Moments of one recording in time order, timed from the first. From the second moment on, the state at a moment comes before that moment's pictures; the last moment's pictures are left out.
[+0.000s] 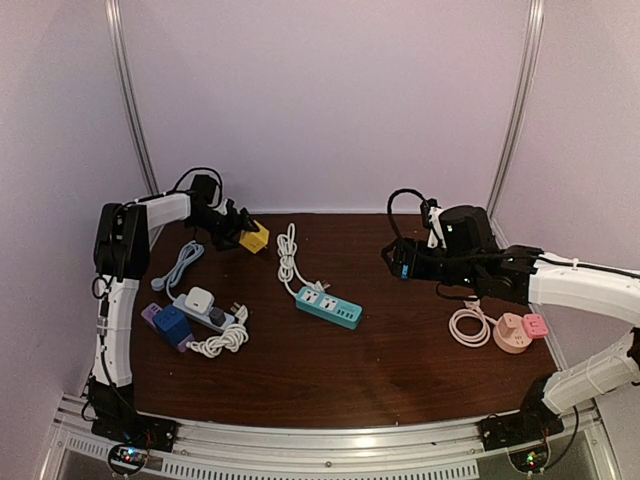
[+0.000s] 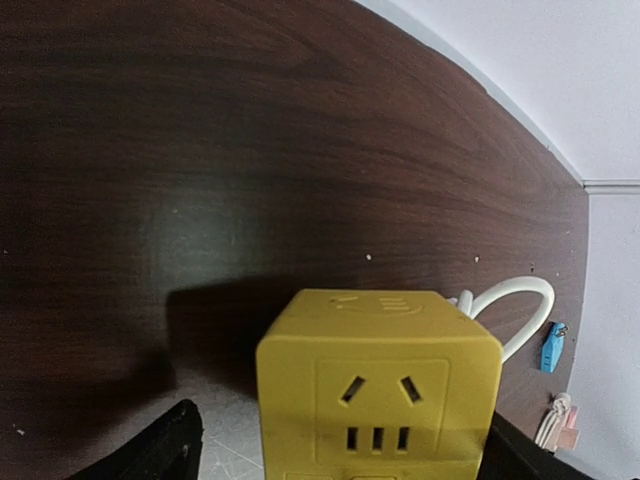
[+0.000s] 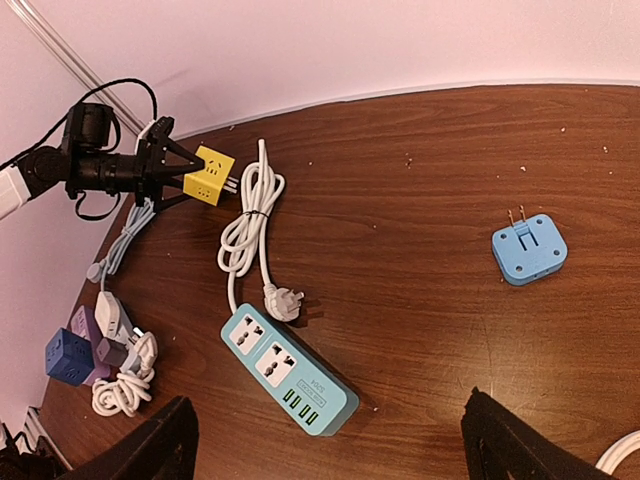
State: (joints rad) left arm -0.16 2.42 1.99 -0.55 0.55 -0.50; right arm 0.77 1.25 0.90 -0.15 0.21 0.61
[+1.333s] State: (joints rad) left arm -0.19 2.19 1.93 -0.69 0.28 -0.32; right arm 0.75 1.26 0.91 -0.30 0.29 0.66
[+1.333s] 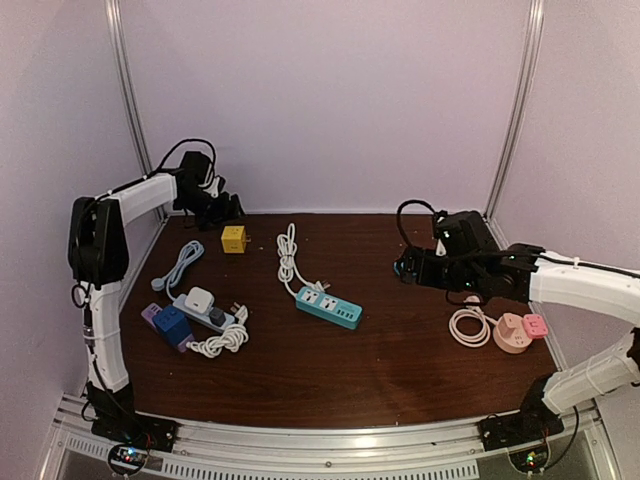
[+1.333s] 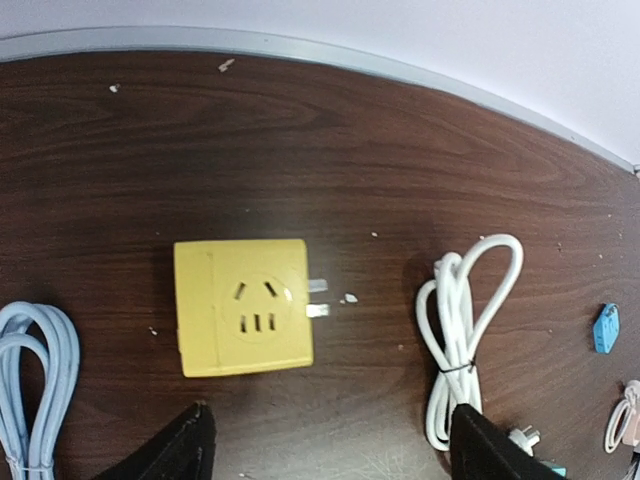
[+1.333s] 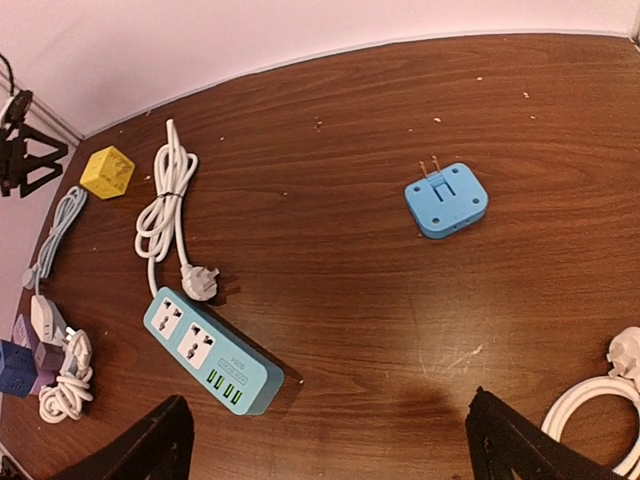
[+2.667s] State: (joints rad) left arm -0.68 1.86 1.40 -0.35 0.37 -0.41; right arm 0.17 1.02 0.55 -0.54 0.07 0.84
